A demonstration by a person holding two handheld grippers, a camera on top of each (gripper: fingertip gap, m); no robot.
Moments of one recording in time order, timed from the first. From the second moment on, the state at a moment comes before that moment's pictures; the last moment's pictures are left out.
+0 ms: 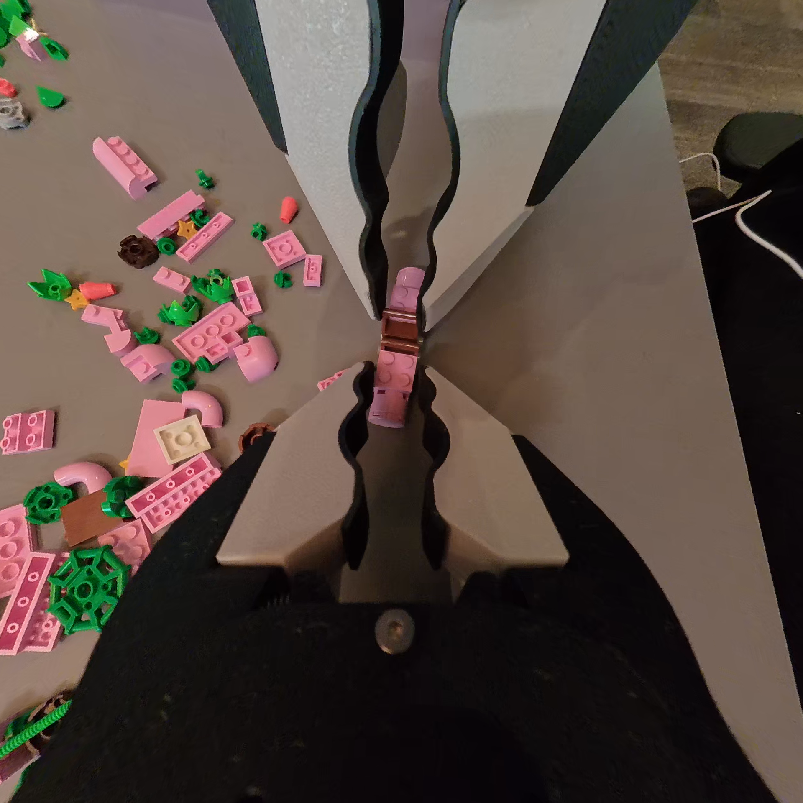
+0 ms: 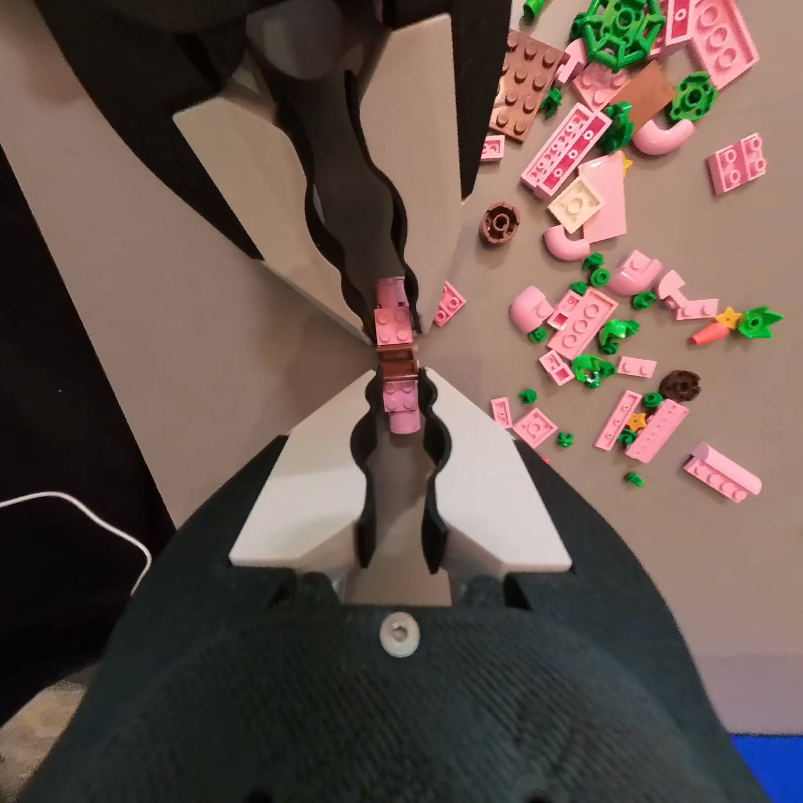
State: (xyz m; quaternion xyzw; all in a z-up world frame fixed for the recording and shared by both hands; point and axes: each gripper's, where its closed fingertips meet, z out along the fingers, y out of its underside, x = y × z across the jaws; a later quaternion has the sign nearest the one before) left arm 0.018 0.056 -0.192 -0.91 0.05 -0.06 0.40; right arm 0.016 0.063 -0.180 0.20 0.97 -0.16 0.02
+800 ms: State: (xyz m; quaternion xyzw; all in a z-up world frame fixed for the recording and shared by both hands) left arm 0.017 0.056 -0.193 -0.91 0.04 -0.06 0.40; right arm 0.017 0.061 -0.188 0.18 0.97 -0.17 -0.02
